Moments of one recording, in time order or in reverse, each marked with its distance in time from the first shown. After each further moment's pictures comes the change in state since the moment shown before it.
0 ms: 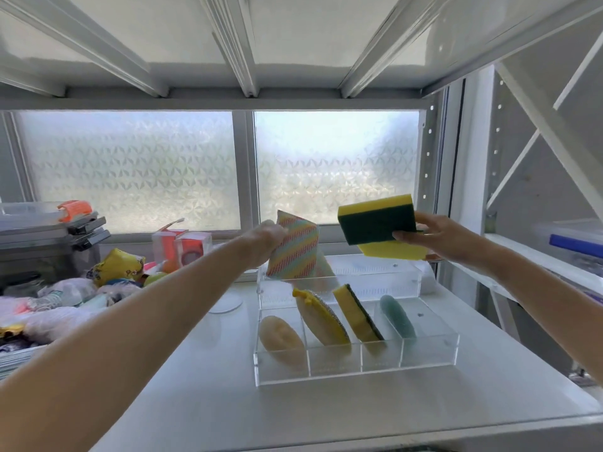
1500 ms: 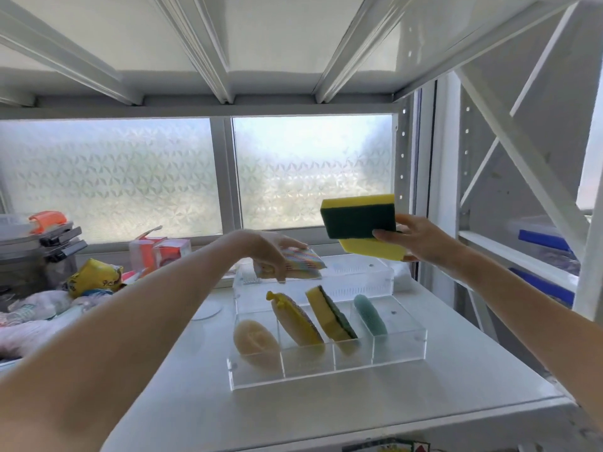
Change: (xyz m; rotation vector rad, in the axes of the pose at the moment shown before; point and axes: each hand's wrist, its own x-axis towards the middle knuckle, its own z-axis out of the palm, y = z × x) left_hand 0.013 0.023 0.022 0.947 -0.368 0.100; right_hand -0.014 0.007 -0.005 0.116 0.100 0.041
